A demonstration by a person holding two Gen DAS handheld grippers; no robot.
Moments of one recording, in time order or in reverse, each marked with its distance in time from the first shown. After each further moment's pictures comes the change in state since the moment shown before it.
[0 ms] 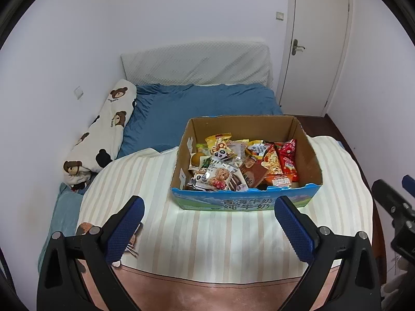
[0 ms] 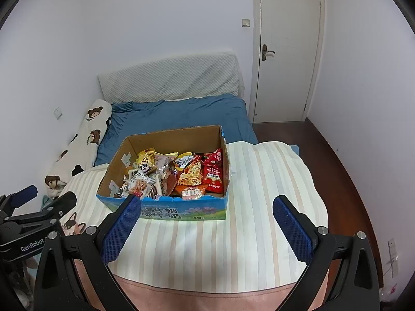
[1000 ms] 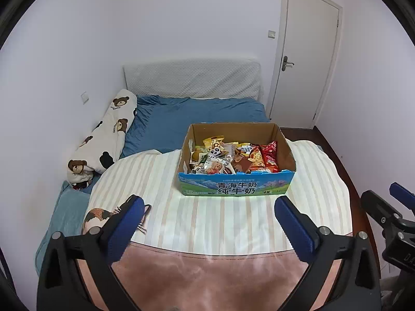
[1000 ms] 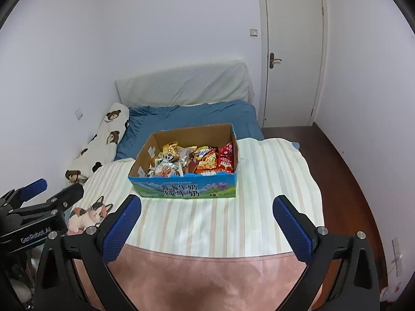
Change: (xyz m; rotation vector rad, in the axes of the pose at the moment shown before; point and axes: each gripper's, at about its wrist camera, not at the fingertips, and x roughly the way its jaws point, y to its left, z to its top) left arm -0.103 0.014 -0.048 -0.021 -0.094 -0.047; right arm -0.111 0.006 -0.054 -0.018 -0.051 0.078
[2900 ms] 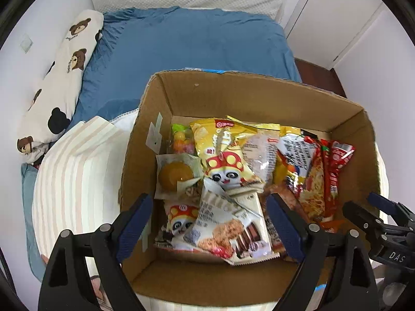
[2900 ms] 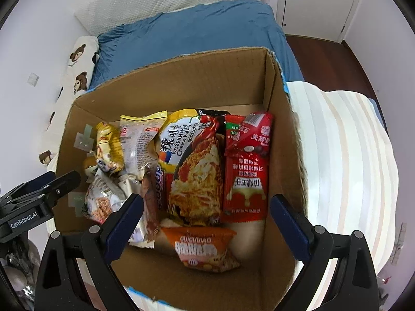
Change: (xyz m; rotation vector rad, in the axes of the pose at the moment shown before) left arm 0.389 0.010 0.111 -0.038 0.555 -0.062; right arm 0.458 -0.021 0.091 0.102 0.610 0.056
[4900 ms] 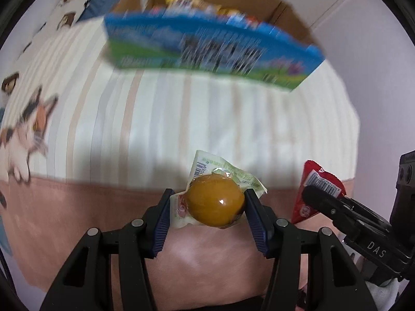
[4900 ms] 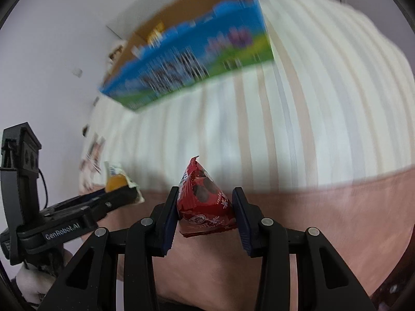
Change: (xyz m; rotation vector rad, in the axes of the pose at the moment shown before) left arm -0.062 -0.029 -0.287 0.029 0.031 -0.206; right arm -0.056 -0.016 -0.317 0.075 -0.102 0.262
